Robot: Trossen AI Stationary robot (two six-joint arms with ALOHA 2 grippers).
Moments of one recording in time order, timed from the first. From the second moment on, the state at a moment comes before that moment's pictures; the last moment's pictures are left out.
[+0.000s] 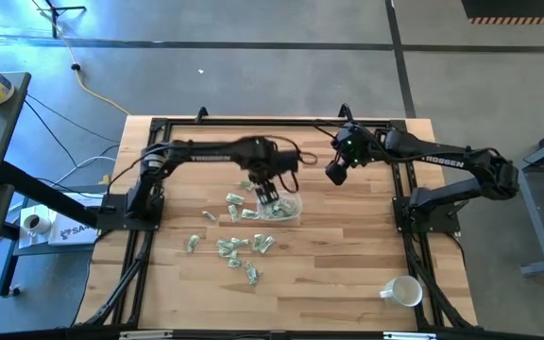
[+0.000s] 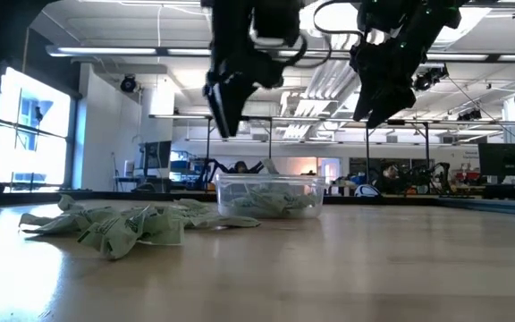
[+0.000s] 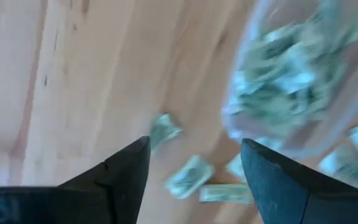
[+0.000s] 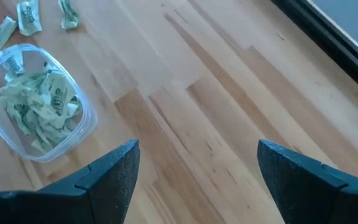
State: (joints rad) left arm 0.16 2.04 1.88 -1.33 -0.16 -0.21; right arm -0.42 1.23 0.95 -0.67 0.05 0.24
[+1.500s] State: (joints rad) left arm 0.37 1.95 1.23 -0.77 0.01 0.25; right arm -0.55 1.23 0.95 -0.63 0.12 0.29
